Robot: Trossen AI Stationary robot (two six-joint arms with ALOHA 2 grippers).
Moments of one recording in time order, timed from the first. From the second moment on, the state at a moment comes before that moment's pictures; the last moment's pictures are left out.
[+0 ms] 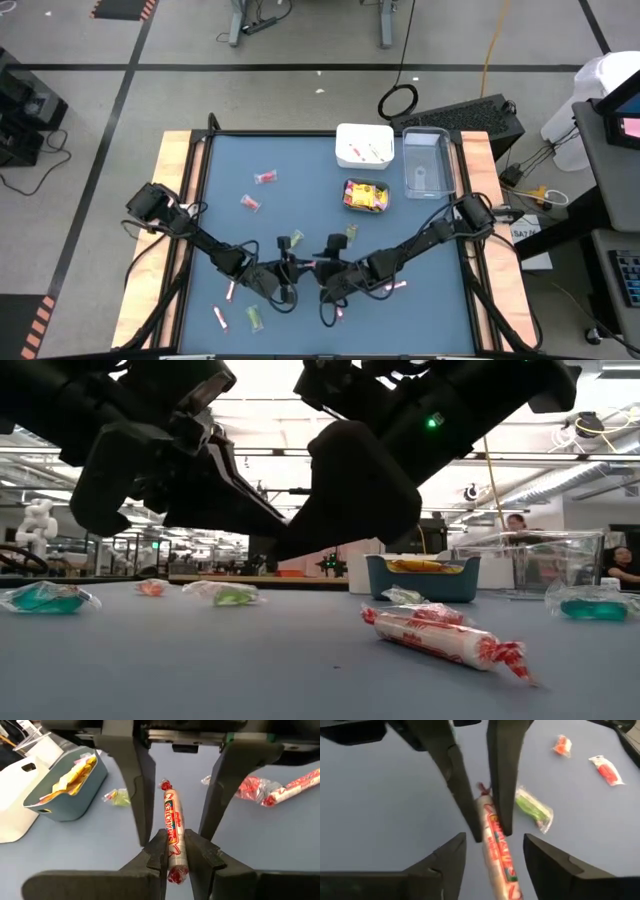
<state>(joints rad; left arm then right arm) -0.55 1.80 0.74 0.47 -0.68 0.01 0.43 2.04 1.22 0.05 0.62 0.18</state>
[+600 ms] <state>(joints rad) -0.55 1.80 0.74 0.45 -0.69 0.01 0.43 2.04 1.22 0.03 0.60 0.16</state>
